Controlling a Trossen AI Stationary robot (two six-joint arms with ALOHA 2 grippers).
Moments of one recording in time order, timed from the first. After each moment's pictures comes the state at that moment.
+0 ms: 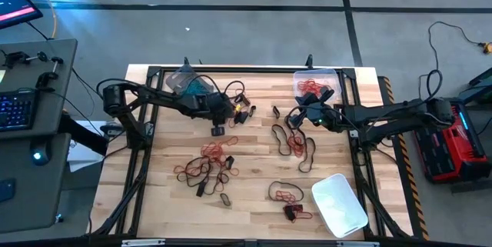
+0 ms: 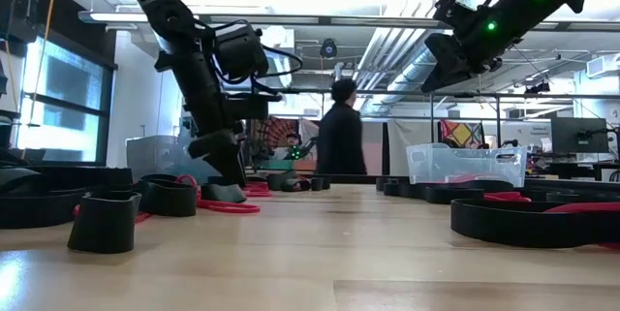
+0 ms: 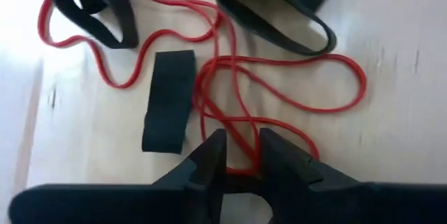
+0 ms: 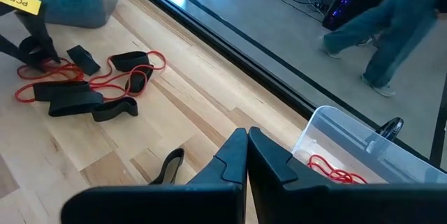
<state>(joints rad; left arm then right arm) 0.29 1.72 0.83 -0.20 -0.16 0.28 -0.05 1.08 0.60 -0.17 0.75 0.26</state>
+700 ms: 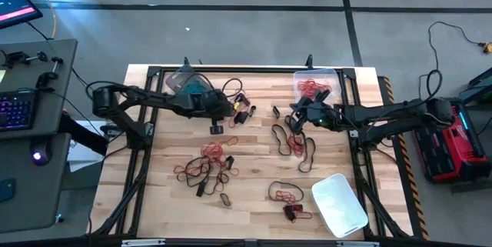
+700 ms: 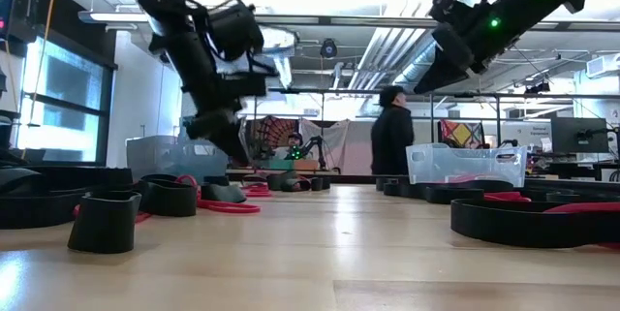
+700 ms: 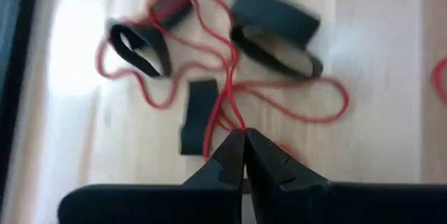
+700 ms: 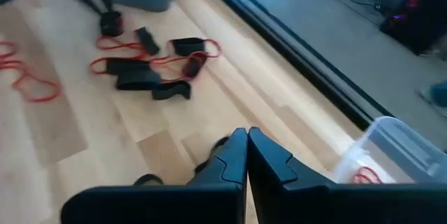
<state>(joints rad) 0.27 1.61 0.83 -0.22 -0.21 0.33 -0.05 1.08 0.60 -0.16 0.55 0.17</state>
